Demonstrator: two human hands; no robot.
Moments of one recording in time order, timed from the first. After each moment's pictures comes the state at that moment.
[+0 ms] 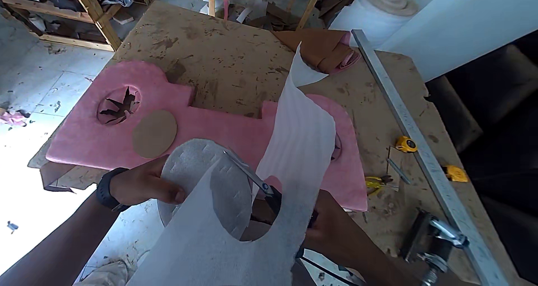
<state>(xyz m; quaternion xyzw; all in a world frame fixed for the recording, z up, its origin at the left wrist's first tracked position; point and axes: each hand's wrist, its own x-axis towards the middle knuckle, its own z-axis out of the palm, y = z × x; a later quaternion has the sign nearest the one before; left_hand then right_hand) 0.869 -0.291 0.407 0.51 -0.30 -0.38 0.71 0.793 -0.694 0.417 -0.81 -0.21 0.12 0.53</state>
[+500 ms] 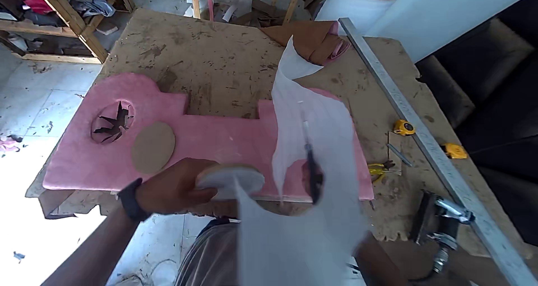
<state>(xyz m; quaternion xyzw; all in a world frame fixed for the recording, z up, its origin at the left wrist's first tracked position) 0.902 -0.326 0.396 0.76 -0.39 -0.22 0.47 0.807 -0.726 0.340 -0.76 -0.05 -0.08 0.64</state>
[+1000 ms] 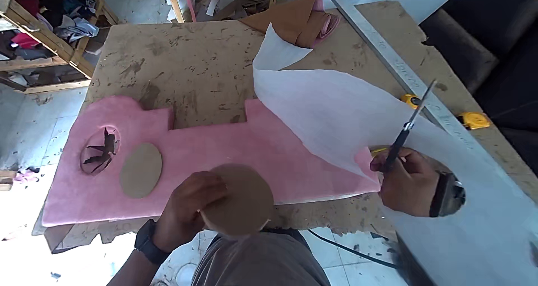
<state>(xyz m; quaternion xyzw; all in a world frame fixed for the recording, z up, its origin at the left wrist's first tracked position) 0.898 -0.399 0.363 0.79 -0.40 0.02 0.47 0.823 -0.891 0.312 -0.74 0.14 -0.31 0.58</state>
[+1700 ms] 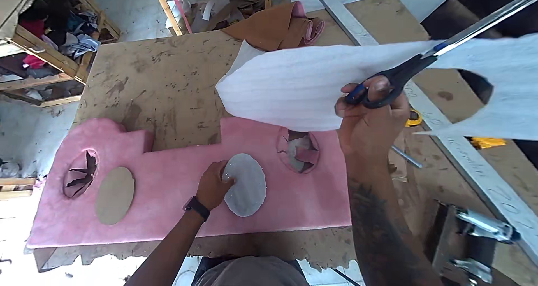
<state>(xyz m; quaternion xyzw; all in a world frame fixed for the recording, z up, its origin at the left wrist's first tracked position) 0.983 -0.580 0.245 0.91 -0.03 -0.24 0.34 1.017 -0.947 0.382 -0.54 -0.01 -0.38 0.75</state>
